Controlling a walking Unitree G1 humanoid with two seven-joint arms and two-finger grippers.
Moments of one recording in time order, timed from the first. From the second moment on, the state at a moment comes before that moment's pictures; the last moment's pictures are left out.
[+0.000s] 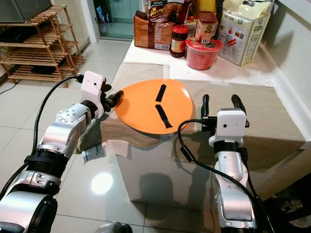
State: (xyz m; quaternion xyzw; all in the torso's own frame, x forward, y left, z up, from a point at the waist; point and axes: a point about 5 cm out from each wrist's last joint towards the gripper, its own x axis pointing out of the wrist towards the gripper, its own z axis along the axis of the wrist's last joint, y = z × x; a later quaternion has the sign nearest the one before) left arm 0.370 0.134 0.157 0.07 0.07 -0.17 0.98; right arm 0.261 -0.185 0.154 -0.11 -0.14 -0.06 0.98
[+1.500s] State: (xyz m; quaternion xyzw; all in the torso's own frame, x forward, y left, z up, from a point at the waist) left arm 0.338 0.095 0.127 0.07 0.01 -0.32 0.94; right arm 0.281 -0.168 0.125 0.07 -0.04 0.00 1.00
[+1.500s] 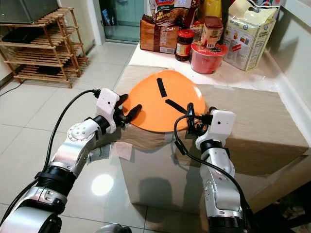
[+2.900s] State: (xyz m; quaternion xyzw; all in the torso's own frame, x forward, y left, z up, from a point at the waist) left arm 0.324 0.082 0.132 0.05 -0.02 -0.38 0.93; right arm 0.313 -0.153 0.124 0.20 -0.02 0.06 0.98
